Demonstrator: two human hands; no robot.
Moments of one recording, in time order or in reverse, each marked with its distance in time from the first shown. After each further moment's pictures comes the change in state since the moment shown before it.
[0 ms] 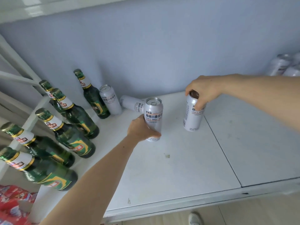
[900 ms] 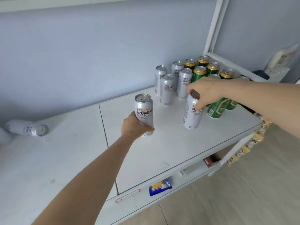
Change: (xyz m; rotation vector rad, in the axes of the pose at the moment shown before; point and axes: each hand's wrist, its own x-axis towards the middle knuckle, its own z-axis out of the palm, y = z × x) left_hand -0.037 0.311 0.242 -0.164 -0.071 0.208; right_hand -0.265 0.317 0.074 0.025 0.095 0.349
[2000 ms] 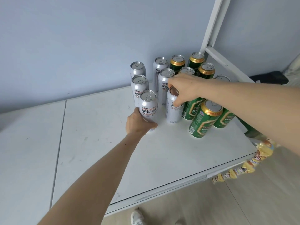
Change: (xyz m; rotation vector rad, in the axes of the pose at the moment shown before) left_hand 0.099 0.101 0.167 0.043 0.117 -0.167; right_hand 0.129 0.144 0.033 -0.003 0.054 -0.200
